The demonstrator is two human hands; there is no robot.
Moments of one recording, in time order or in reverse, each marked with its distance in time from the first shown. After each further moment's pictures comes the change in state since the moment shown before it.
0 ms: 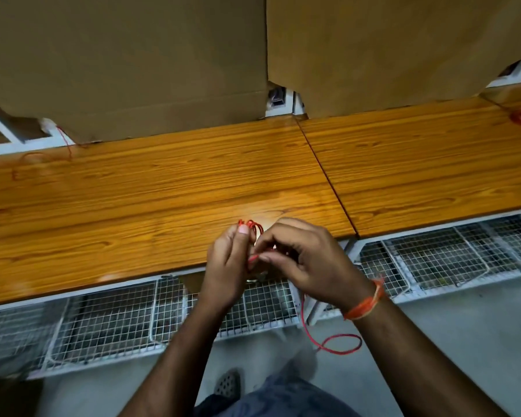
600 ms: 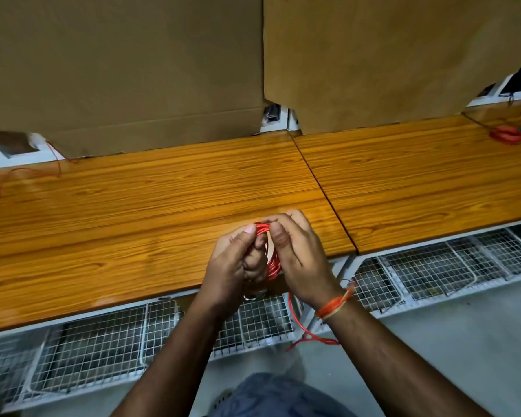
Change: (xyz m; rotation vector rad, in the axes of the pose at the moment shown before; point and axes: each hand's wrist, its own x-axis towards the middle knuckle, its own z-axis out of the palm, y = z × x) left_hand 0.031 0.018 -0.002 -0.623 -0.294 -0.151; right_hand 0.029 0.023 0.037 0.047 0.310 0.318
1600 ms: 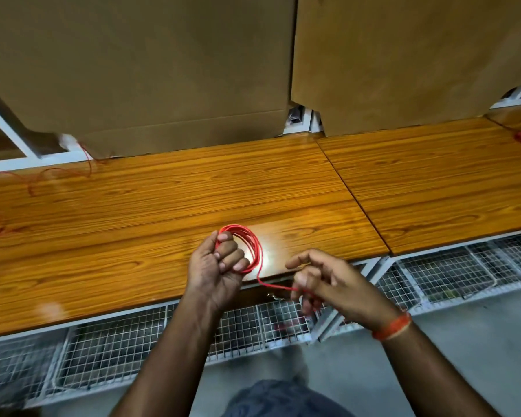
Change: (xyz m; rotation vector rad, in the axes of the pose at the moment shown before) left_hand -0.007 0.042 -0.085 -0.571 0.429 -0.195; right_hand -0.030 -0.019 0.000 0.447 -0.506 0.419
